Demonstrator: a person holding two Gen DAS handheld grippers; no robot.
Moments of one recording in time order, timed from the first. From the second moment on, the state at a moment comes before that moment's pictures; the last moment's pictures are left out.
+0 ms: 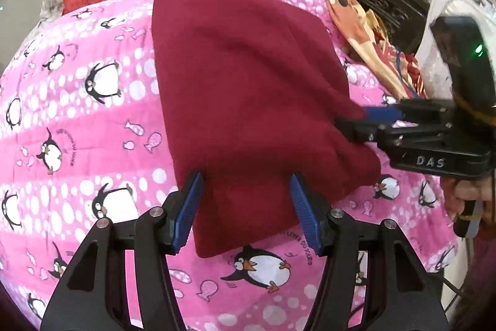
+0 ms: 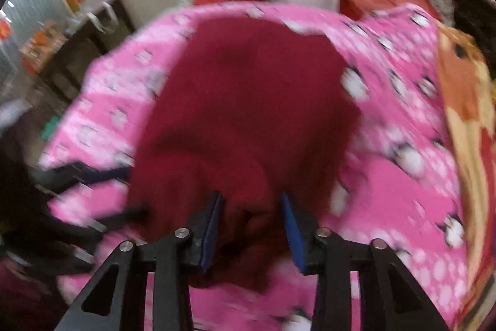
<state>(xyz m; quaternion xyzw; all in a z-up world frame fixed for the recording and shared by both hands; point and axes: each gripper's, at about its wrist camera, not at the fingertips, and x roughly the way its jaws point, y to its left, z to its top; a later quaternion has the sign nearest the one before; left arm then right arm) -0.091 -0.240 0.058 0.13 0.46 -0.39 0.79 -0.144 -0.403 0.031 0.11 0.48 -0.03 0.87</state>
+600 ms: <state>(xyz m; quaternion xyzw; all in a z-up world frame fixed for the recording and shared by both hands) -0.091 -0.239 0.061 0.14 0.45 -0.37 0.80 -0.172 -0.374 0.046 0.13 0.42 0.02 0.90</state>
